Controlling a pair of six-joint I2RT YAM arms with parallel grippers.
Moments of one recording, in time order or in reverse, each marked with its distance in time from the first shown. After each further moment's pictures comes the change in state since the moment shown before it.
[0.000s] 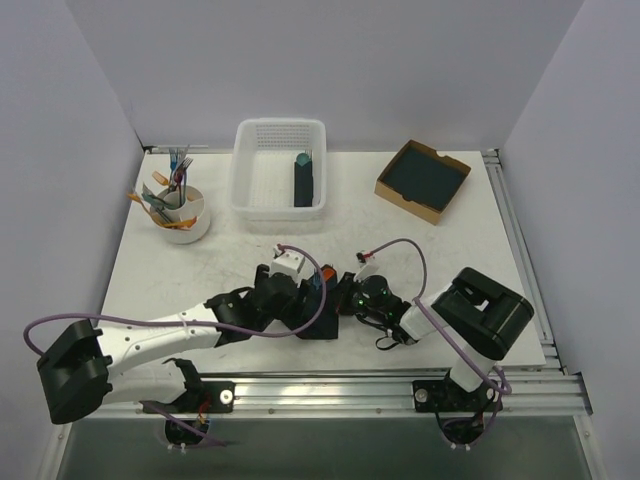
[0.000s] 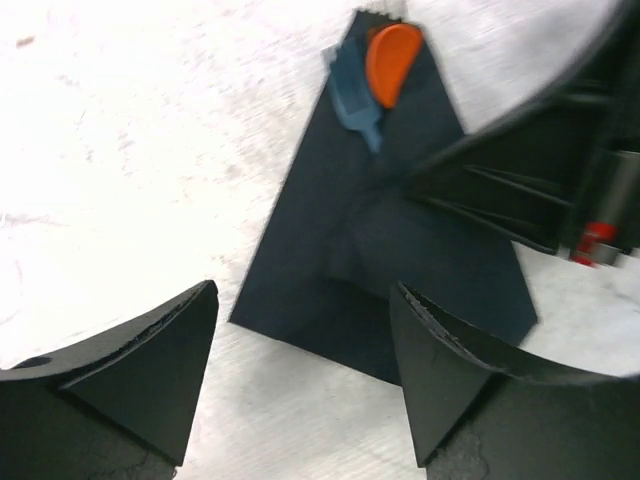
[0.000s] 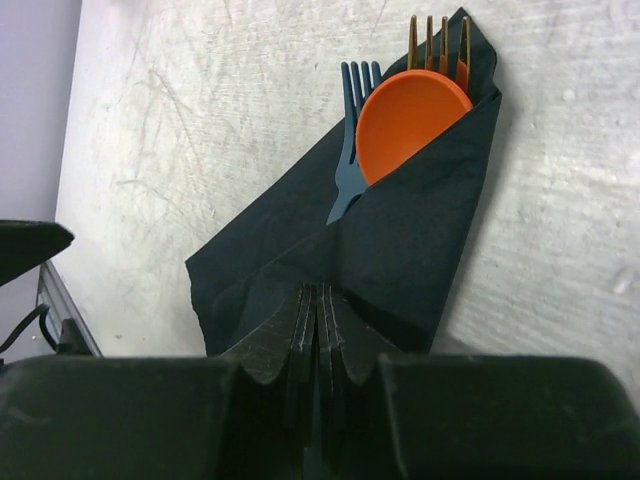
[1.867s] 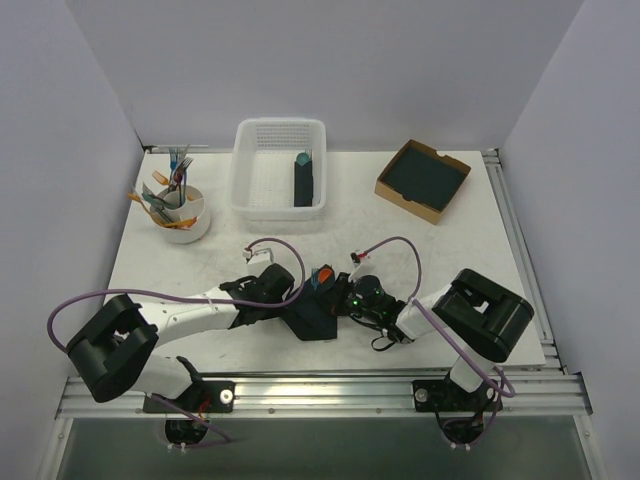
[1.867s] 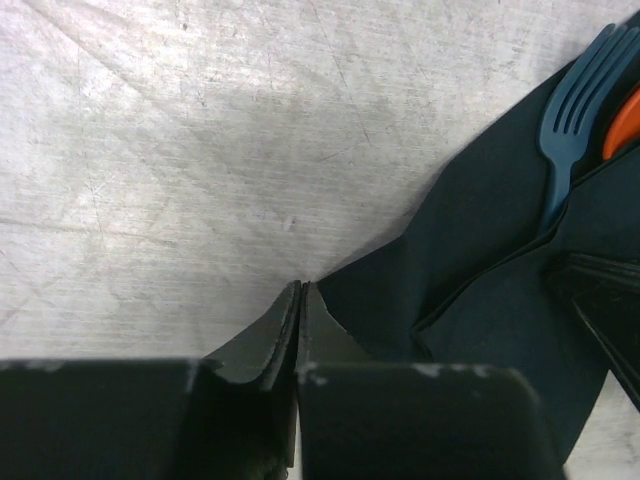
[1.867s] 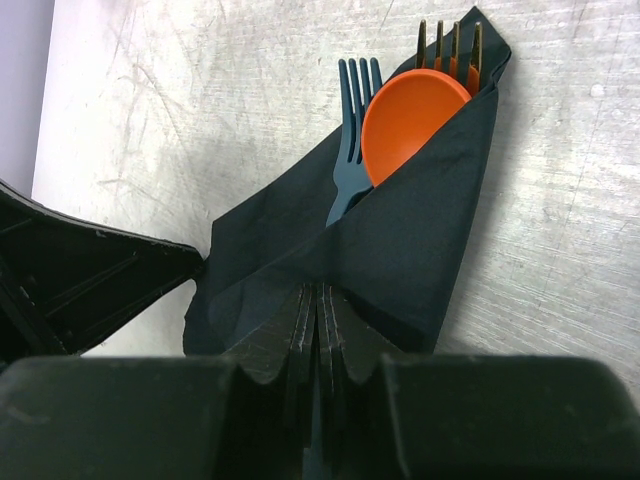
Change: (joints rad) left arm 0.195 0.233 -0.017 -0.076 0.093 -0.520; right arm 0.060 -0.023 0.034 -0.089 0.091 -0.009
